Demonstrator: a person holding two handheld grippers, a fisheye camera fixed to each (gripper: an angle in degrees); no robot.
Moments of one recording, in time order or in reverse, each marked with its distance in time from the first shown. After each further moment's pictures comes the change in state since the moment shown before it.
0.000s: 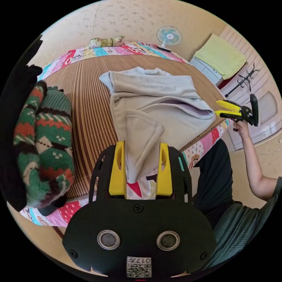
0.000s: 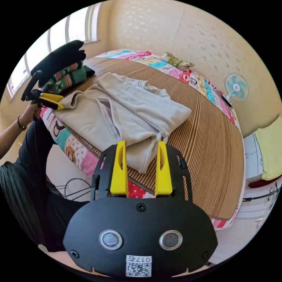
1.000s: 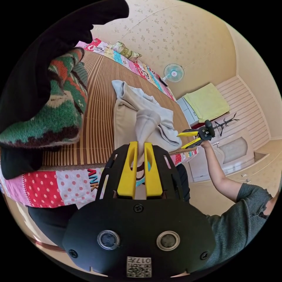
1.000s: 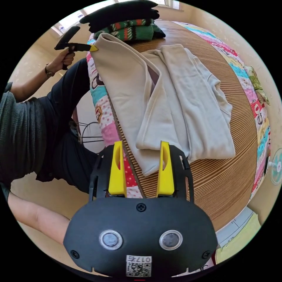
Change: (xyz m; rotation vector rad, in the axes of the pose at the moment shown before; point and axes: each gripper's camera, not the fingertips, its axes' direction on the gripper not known) left arm -0.065 0.097 -0.153 0.244 0.418 -0.300; right arm 0.010 -0.070 0.033 -0.318 -0.306 -0.561
